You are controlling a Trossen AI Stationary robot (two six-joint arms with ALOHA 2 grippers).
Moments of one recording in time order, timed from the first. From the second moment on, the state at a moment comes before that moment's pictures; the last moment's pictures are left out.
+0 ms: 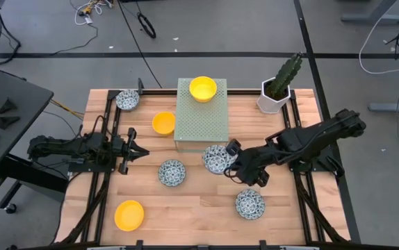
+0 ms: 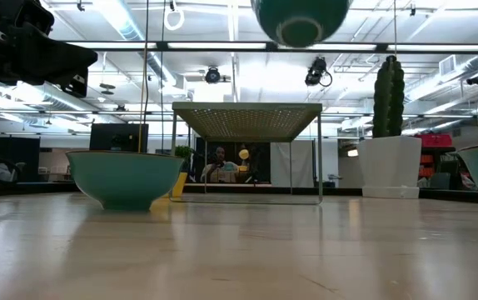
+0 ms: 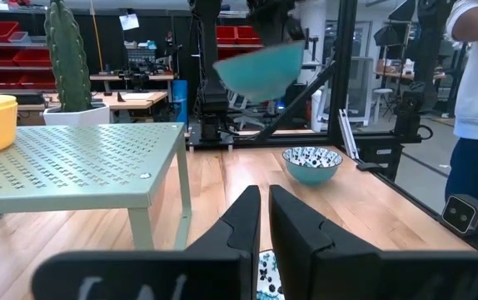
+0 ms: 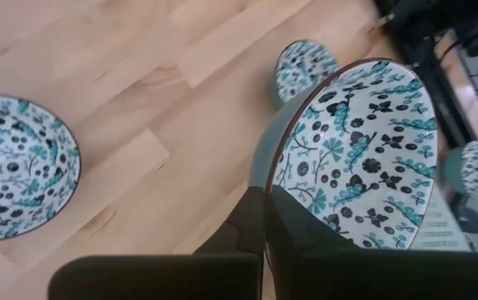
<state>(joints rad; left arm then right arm) -0.08 0.01 0.01 0.06 0.00 -0.01 0.38 1.45 1.49 -1.00 0.15 -0.63</state>
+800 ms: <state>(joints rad) -0.08 0.01 0.01 0.06 0.00 -0.01 0.29 1.47 1.57 -0.98 0.20 -0.65</state>
